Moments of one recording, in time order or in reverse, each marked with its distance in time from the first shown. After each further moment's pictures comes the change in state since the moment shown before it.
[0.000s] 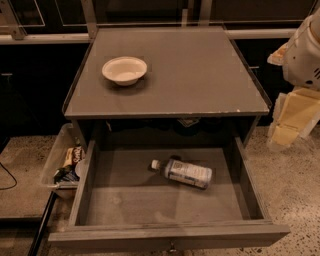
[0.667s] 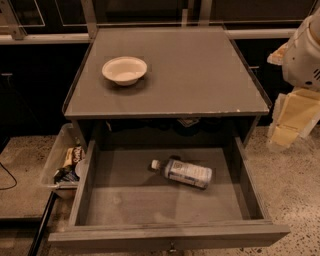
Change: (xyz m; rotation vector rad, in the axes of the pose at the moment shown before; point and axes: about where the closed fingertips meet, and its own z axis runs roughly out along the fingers) arm 0.000 0.000 0.000 0.008 0.006 -0.002
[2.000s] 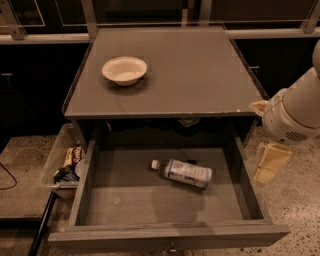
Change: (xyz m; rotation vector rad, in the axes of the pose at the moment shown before) arm 0.024 0.028 0.115 -0.064 -0.092 -0.035
